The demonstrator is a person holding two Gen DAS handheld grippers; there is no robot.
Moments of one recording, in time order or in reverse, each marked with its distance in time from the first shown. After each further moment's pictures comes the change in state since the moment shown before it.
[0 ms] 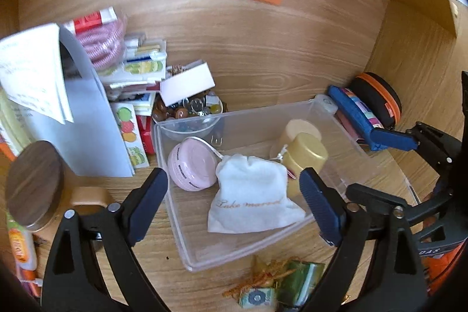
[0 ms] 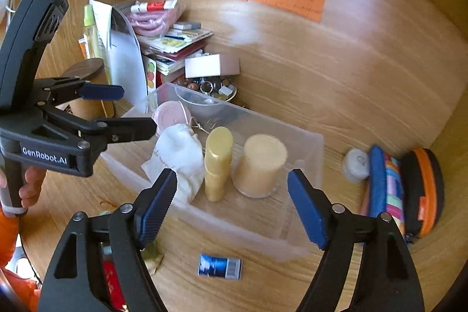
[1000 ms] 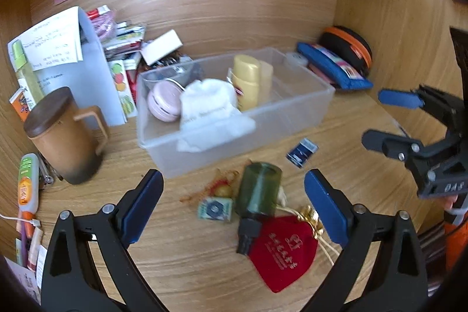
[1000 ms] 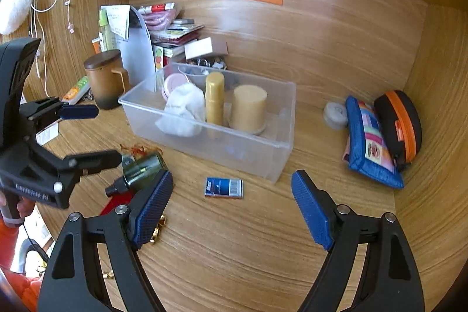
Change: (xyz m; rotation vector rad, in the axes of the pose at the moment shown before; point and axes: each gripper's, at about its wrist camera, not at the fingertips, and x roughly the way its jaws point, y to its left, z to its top) left arm -0.046 -0.070 -0.092 0.128 0.030 0.042; right arm -0.060 -0.006 -0.086 0.099 -0.024 -0.003
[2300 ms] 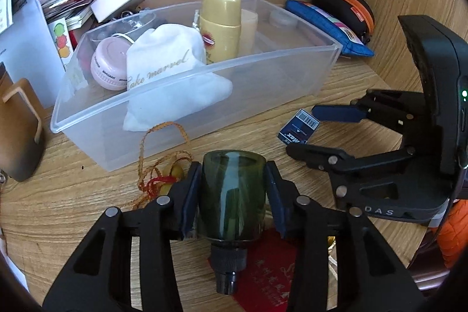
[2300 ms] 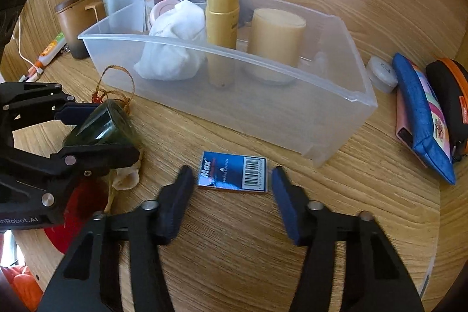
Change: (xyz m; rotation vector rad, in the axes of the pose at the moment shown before) left arm 0.070 -0.012 -0.003 -0.009 0.161 -0.105; right arm 0.111 0.008 -0.018 -0.045 0.221 0.062
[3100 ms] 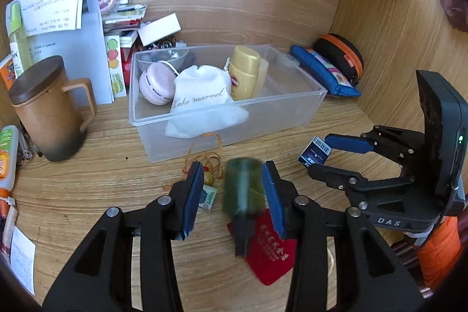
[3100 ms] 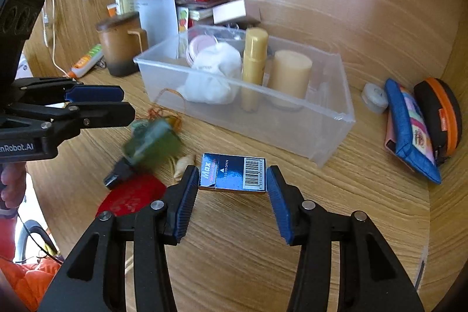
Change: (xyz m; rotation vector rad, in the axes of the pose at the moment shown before) left arm -0.074 0.025 -0.013 -0.089 -0.157 -0.018; right arm -0.066 0.026 -0.012 -0.026 -0.133 0.024
